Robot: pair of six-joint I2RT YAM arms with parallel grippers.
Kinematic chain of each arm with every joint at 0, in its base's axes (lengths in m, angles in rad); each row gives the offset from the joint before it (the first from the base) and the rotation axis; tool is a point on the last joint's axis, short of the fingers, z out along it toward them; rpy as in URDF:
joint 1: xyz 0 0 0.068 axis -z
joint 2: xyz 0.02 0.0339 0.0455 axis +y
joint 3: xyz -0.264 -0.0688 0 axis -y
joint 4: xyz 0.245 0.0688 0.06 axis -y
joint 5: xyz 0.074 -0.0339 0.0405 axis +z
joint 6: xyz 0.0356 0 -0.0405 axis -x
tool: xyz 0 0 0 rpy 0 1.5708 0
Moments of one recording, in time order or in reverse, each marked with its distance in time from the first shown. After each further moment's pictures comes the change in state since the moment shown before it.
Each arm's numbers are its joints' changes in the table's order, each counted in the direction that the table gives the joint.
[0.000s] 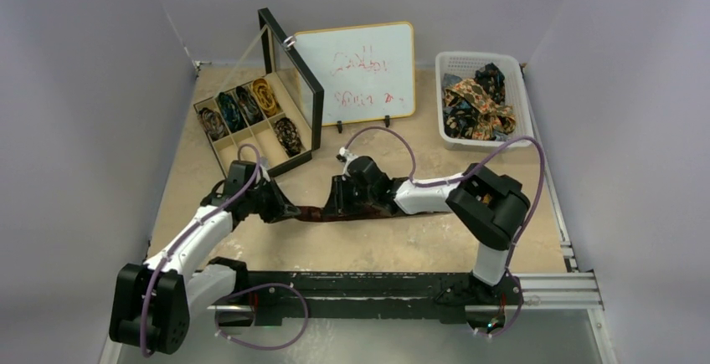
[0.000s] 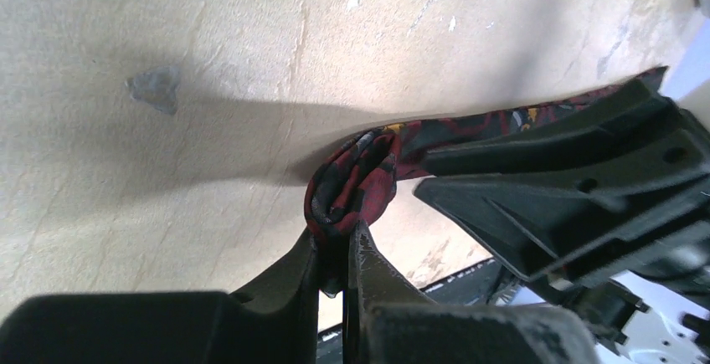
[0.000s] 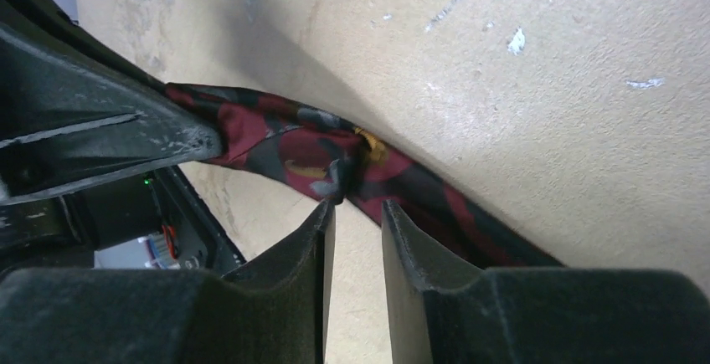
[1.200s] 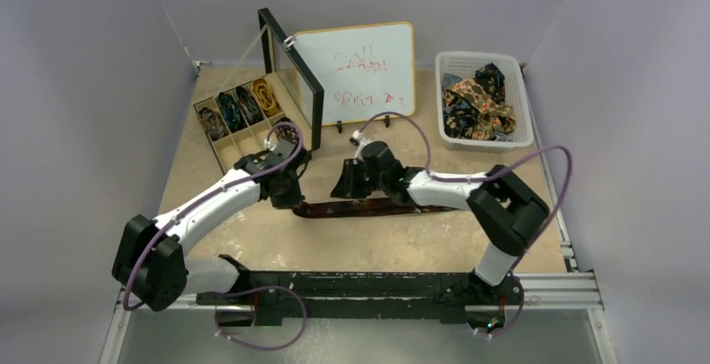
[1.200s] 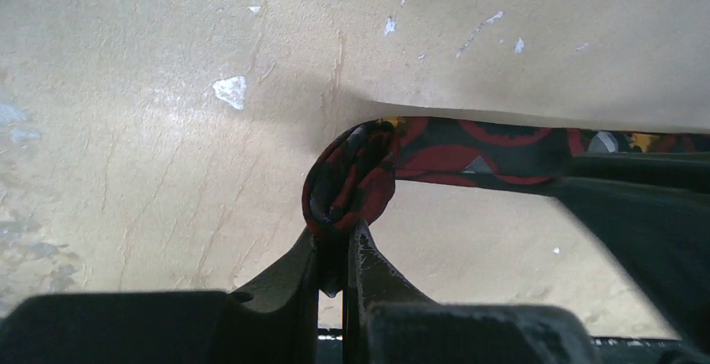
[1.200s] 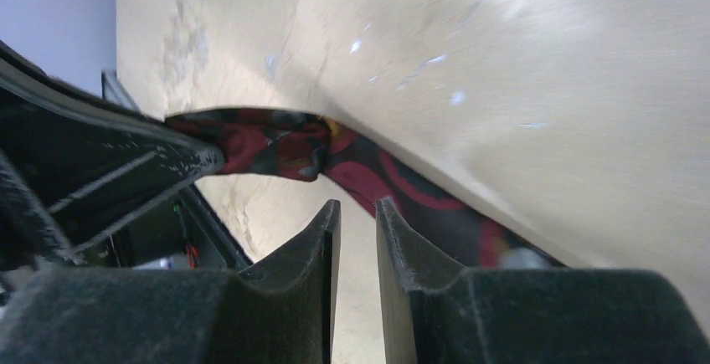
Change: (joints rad) left arm 0.368 0.233 0.424 -0.417 0.562 0.020; right arm 0.071 -0.077 0.040 -0.084 0.014 0.038
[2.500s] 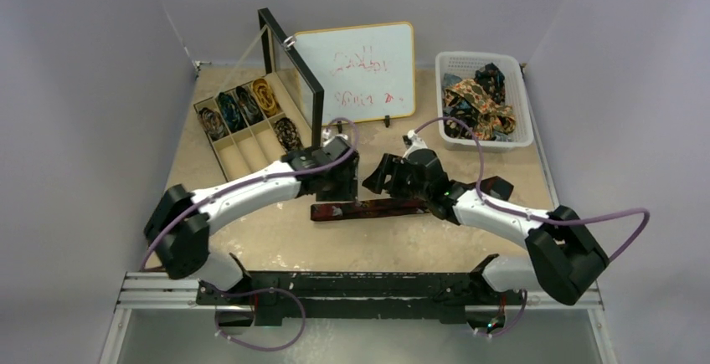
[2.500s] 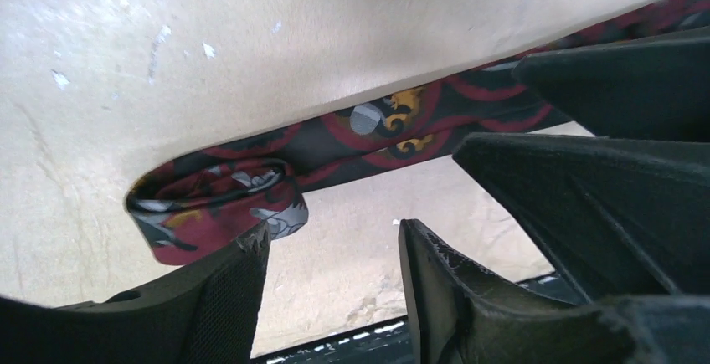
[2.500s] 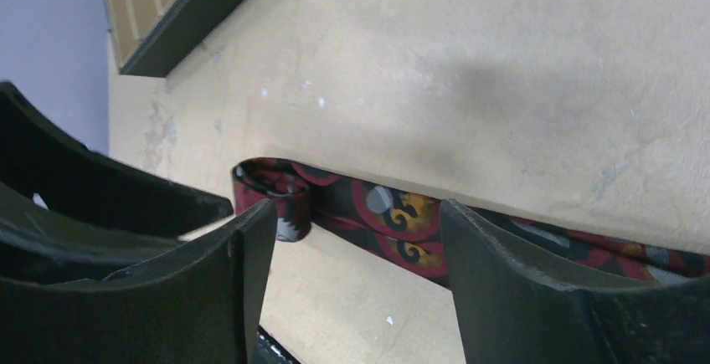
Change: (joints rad) left arm 0.336 0.296 0.259 0.131 0.019 0.016; right arm 0.172 -0.434 -0.321 -0.048 -0.194 -0.054
